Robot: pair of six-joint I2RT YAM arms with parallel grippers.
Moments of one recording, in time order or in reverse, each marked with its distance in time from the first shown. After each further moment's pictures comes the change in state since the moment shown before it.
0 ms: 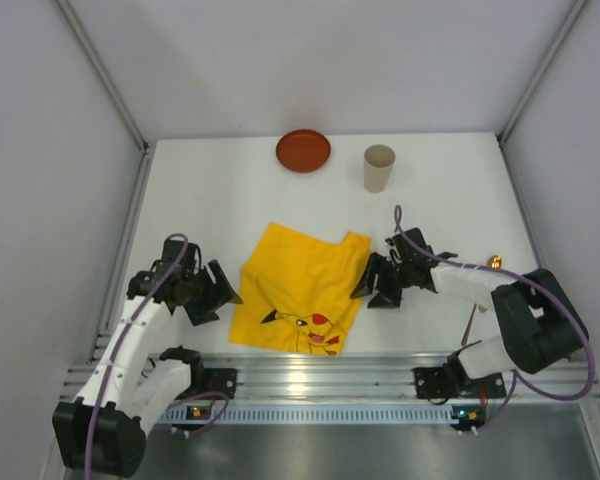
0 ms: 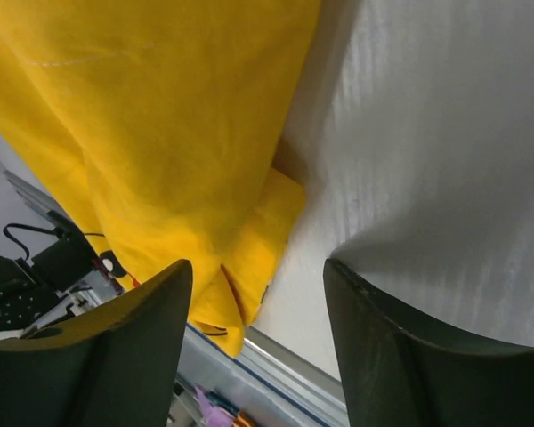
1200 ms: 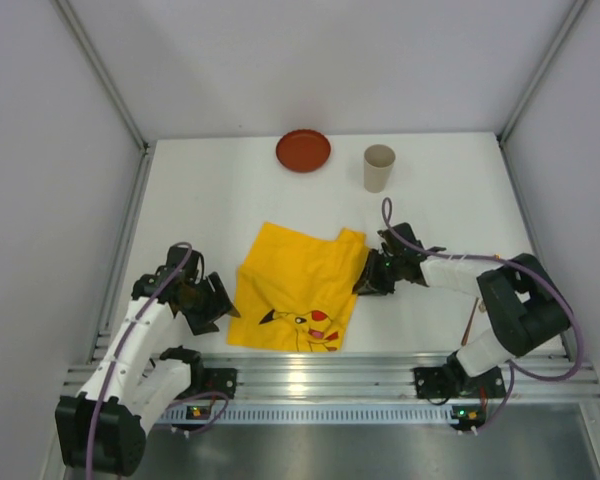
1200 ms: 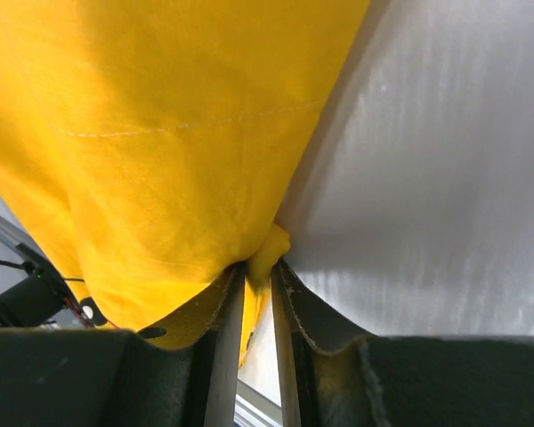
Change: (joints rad) left arm -0.001 0.008 -0.066 -0.035 -0.010 0.015; right arm 0.048 0.107 0.060 0.085 0.109 -0.039
